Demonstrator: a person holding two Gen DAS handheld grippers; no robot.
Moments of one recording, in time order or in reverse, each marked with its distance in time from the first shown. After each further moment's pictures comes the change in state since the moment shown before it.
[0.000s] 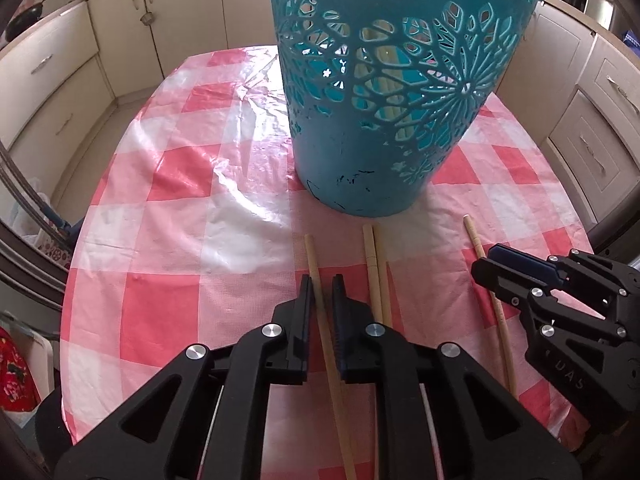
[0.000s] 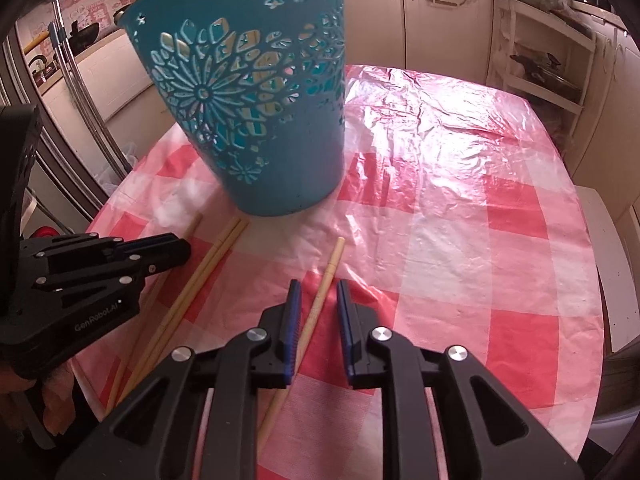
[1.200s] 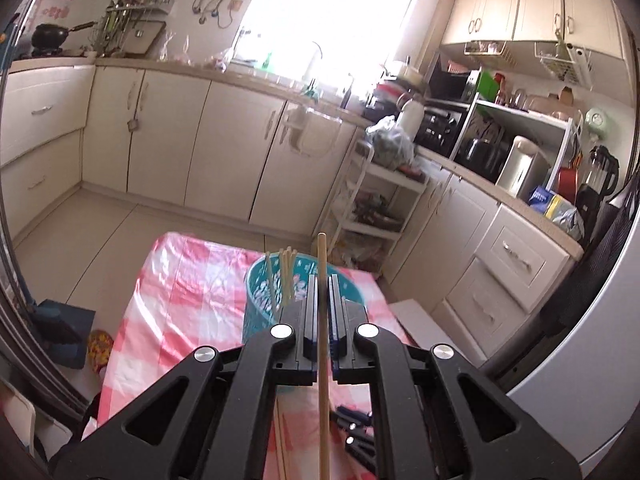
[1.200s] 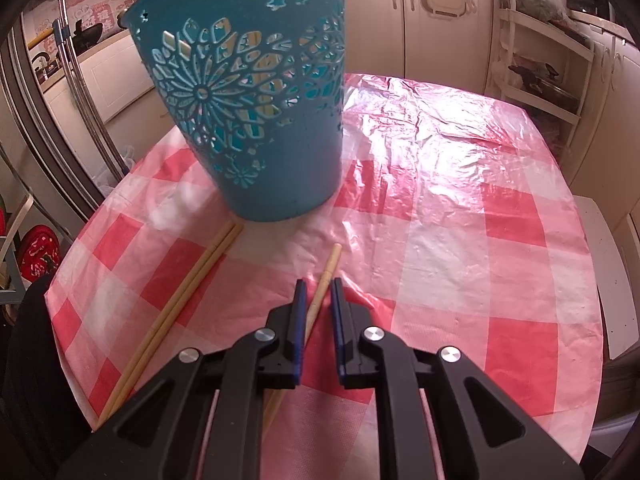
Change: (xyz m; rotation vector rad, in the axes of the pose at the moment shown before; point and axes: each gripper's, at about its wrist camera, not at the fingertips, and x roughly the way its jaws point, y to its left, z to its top) left arm -0.198 0.034 0.068 -0.141 -0.578 -0.323; right arm 0.001 0.000 -0.004 -0.009 -0.041 -0.026
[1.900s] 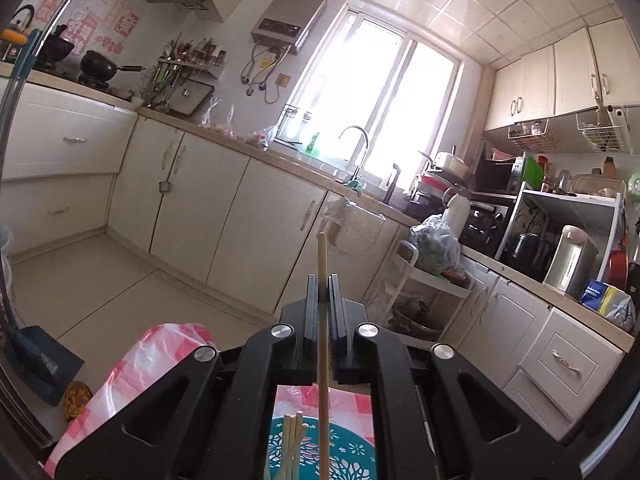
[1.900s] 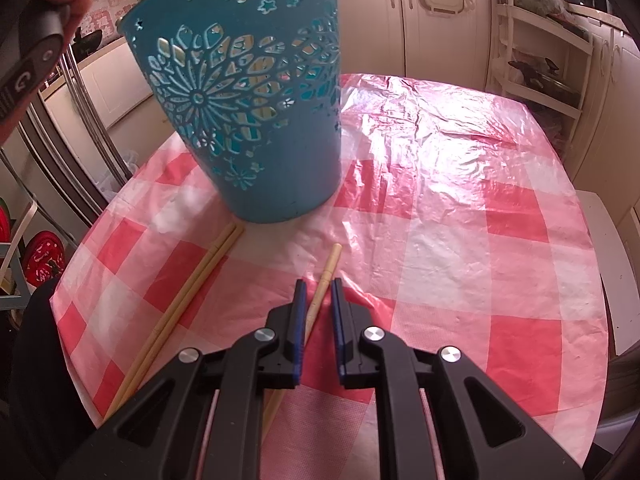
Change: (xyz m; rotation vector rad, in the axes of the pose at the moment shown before) left arm 0.106 0.006 0.044 -0.109 -0.332 0.157; right arm 0.000 -0.005 0.000 0.025 -0.001 0.029
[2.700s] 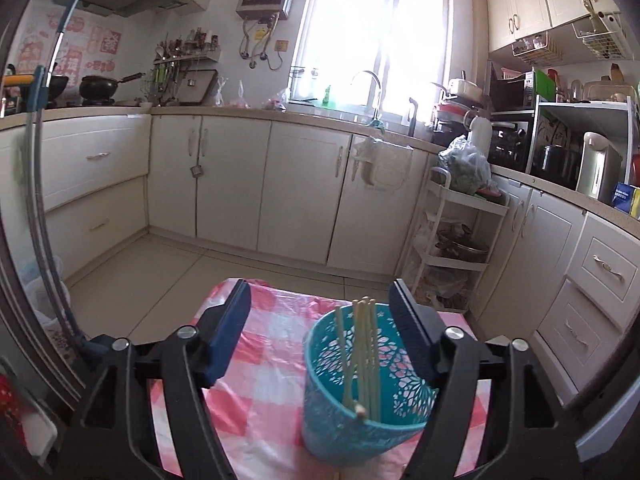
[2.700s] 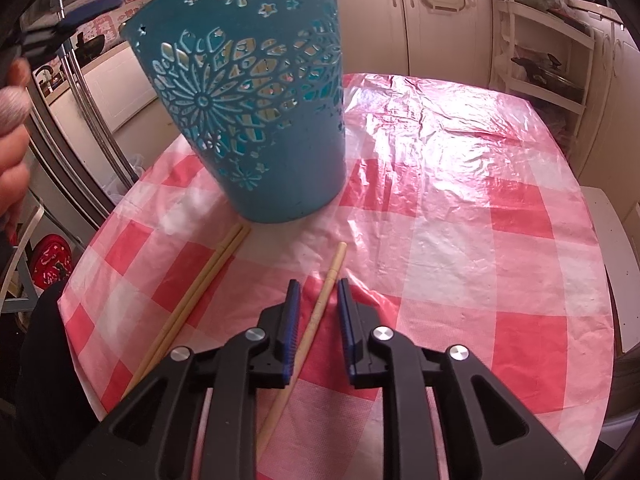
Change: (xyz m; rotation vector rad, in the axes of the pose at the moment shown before) left arm -0.065 0.018 -0.046 0.226 0.156 0.151; right arm -0.003 -0.002 -0.001 0.027 -0.001 0.037
